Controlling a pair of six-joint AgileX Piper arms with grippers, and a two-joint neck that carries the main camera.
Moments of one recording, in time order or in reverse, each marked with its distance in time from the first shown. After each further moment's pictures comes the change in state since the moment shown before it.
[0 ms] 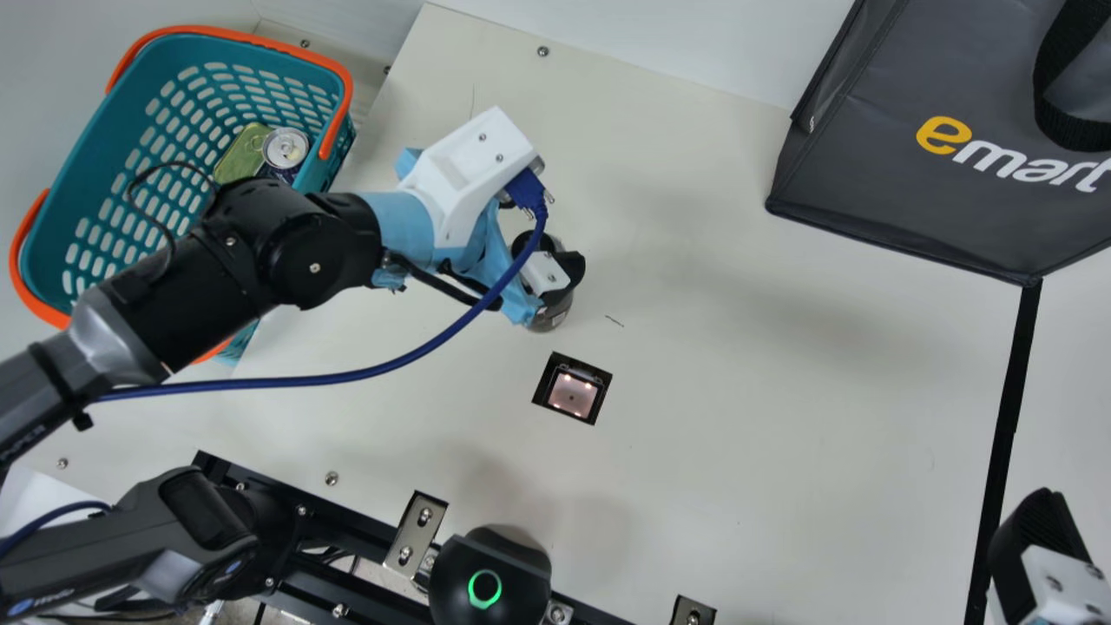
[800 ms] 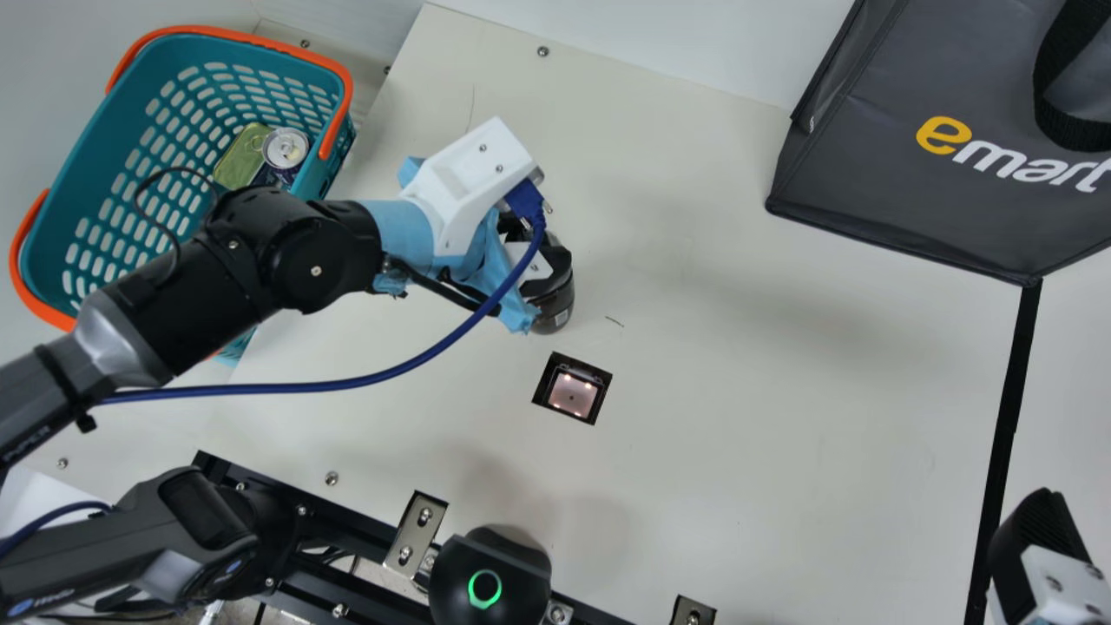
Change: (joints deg) left arm 0.2 0.1 2.2 -2.9 -1.1 3.5; right arm 0.0 0.0 0.0 0.0 0.1 0.0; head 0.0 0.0
